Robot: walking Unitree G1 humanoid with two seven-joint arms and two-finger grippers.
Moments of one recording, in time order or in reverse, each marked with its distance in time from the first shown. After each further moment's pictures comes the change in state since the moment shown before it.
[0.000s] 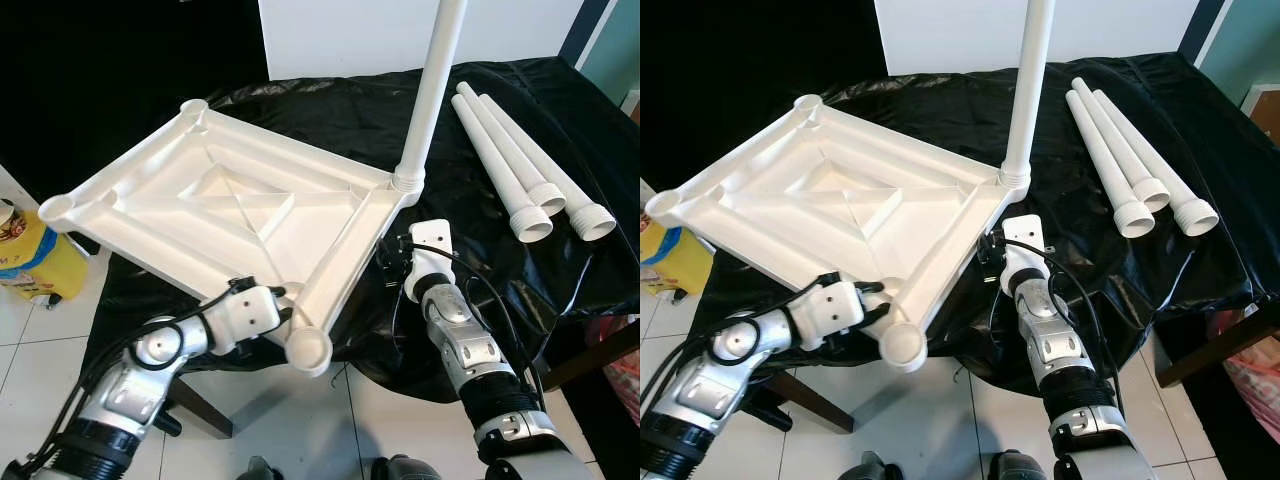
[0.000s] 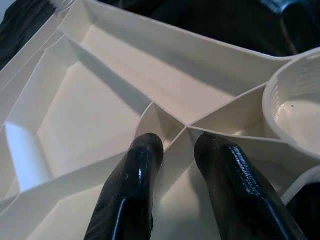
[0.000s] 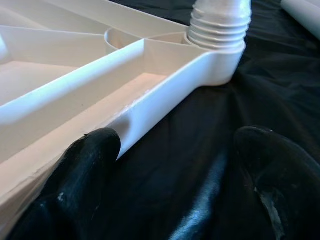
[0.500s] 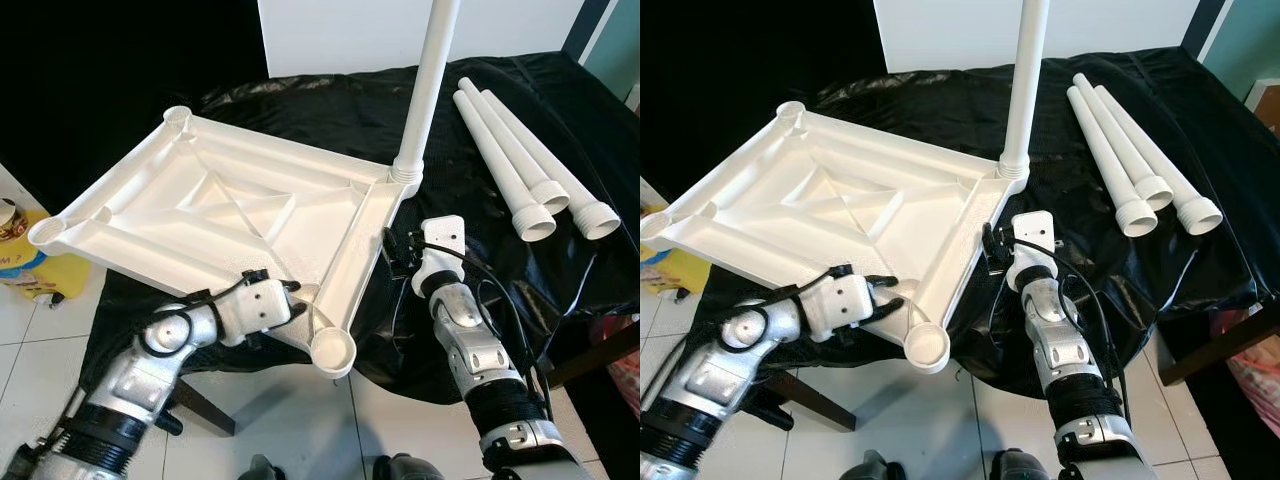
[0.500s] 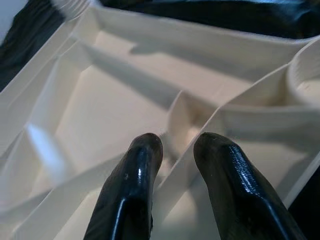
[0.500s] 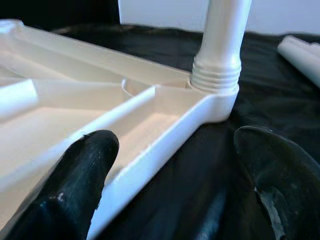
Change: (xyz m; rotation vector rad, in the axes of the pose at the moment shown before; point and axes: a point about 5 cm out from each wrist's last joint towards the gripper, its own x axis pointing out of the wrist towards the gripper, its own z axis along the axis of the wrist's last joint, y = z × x) left arm -0.011 0.021 0.000 0.022 -0.008 0.025; right arm -0.012 -0.014 0.016 0.012 -0.177 -0.005
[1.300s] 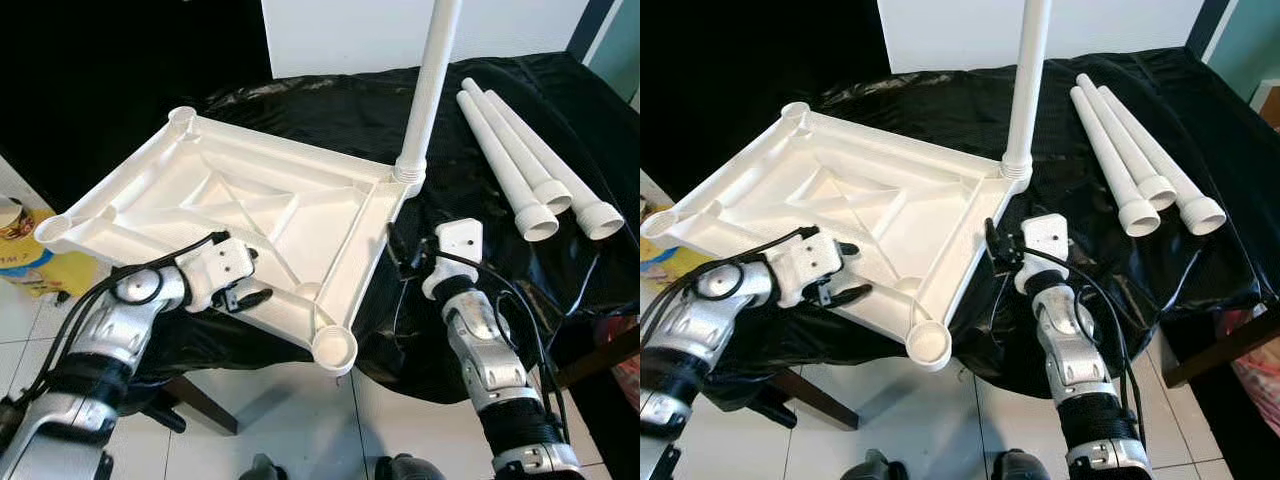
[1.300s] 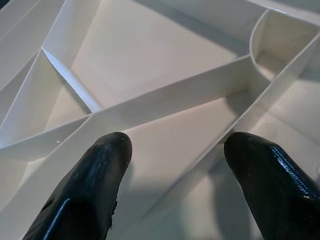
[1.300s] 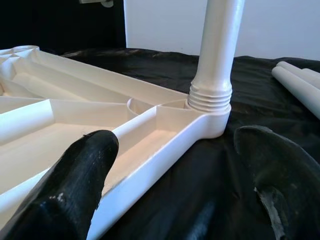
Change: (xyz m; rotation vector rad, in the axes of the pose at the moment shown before) left arm 0.005 0.046 -0.037 -0.127 0.139 -0.029; right arm -0.016 -0.006 0.009 -0.011 -0.080 0.028
